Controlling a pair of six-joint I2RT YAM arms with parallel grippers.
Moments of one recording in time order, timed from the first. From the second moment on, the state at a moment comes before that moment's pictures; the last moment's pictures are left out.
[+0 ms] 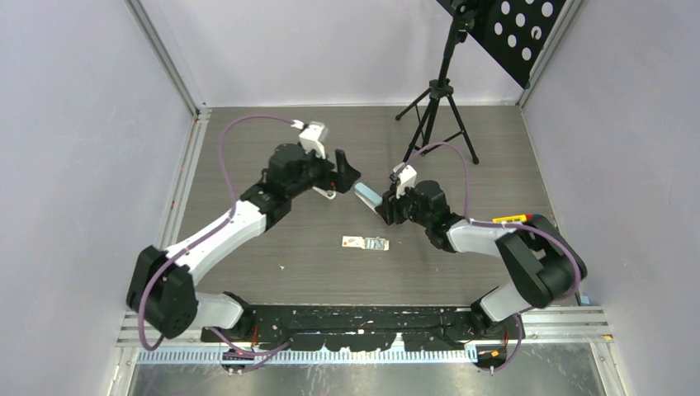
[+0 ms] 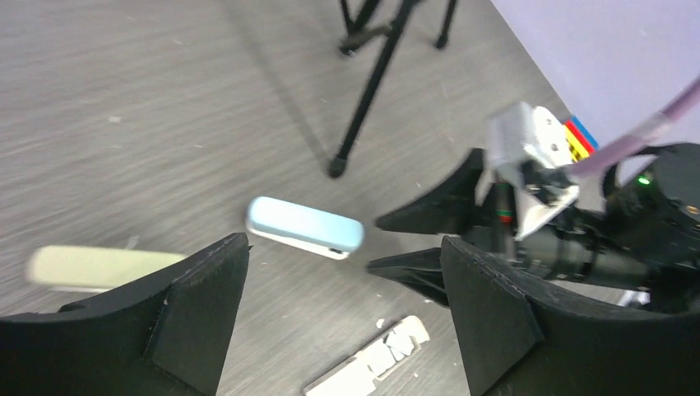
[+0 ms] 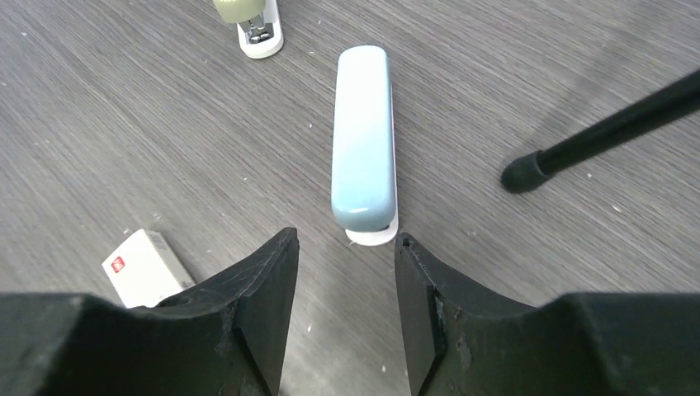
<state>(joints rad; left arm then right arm) -0.60 1.37 0.96 0.12 0.18 -0.35 0.54 1.55 0.54 0.61 -0.21 0.05</state>
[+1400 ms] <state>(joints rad) -0.45 0.83 0.84 -0.32 -0.14 0.14 0.61 1.94 1.43 -0.59 -0.05 -0.03</state>
